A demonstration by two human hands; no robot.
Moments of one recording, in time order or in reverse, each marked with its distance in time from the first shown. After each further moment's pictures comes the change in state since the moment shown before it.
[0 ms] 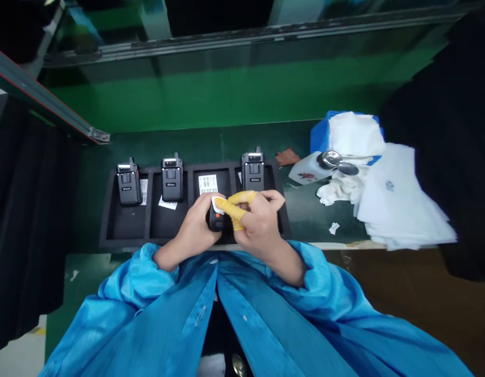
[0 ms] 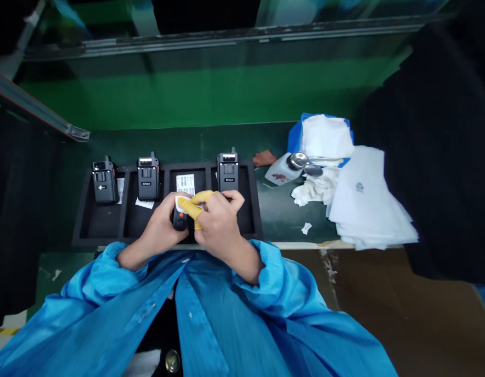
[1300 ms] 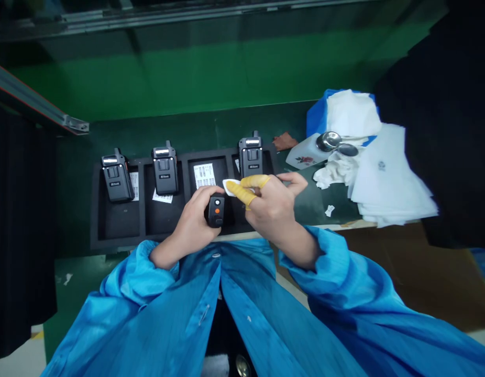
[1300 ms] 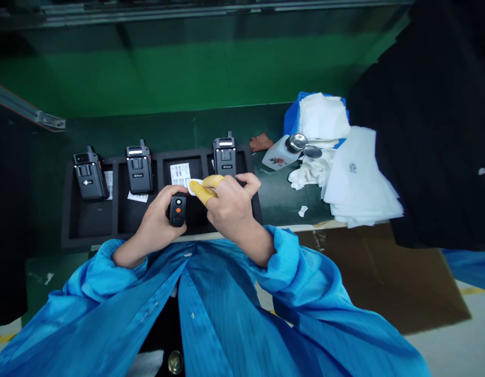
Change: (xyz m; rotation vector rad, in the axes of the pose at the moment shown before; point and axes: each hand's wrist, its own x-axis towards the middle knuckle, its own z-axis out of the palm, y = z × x) left_hand -0.002 -0.003 -0.005 -0.007 -0.055 0.017; right_hand 0.000 0.007 -0.003 -0.345 0.105 -0.072
